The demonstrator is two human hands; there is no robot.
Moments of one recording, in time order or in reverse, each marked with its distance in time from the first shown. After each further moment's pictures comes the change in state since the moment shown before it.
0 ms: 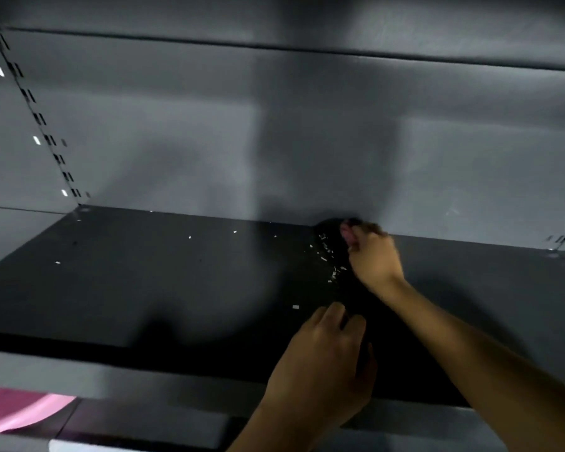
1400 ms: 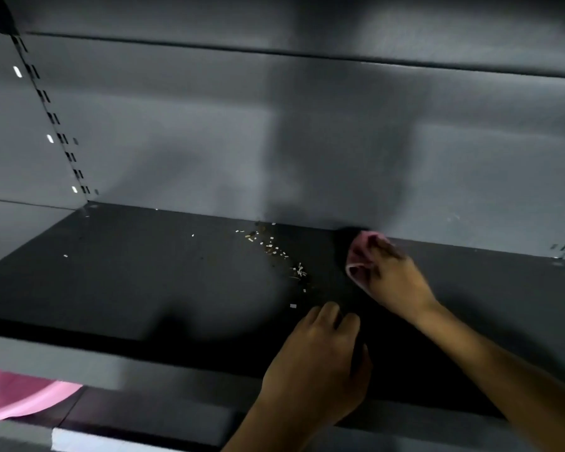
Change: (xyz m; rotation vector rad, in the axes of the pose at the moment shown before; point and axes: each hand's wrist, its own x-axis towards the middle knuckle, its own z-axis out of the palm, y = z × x) left_hand 0.001 0.004 -0.001 0.041 0.047 -0.026; right_hand -0.029 0.031 -0.019 -0.070 -0.081 -0.191
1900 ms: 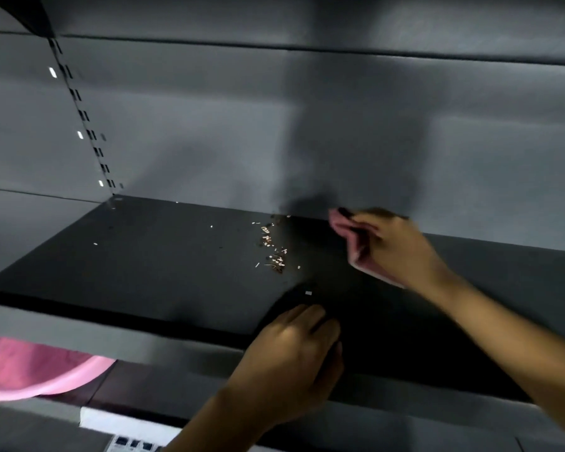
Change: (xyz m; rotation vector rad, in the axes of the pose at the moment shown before) left_hand -0.033 -0.023 -0.032 0.050 0.012 0.140; right_hand 0.010 -0.051 -0.034 0.269 0.097 -0.418
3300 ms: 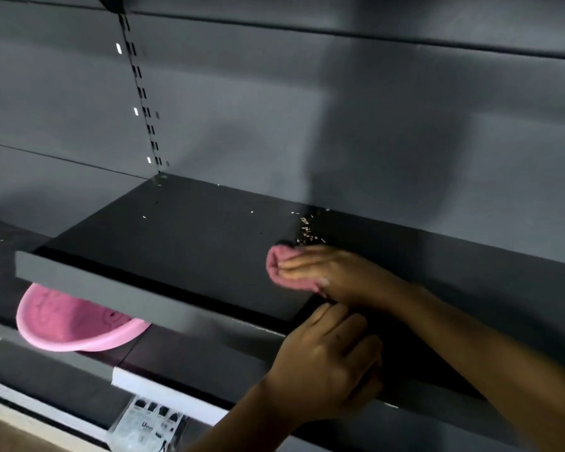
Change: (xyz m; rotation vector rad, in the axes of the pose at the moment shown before) left_hand -0.018 -0.005 0.012 0.058 0.338 0.176; right_hand 0.015 -0.040 0.078 -0.020 -0.504 -0.519
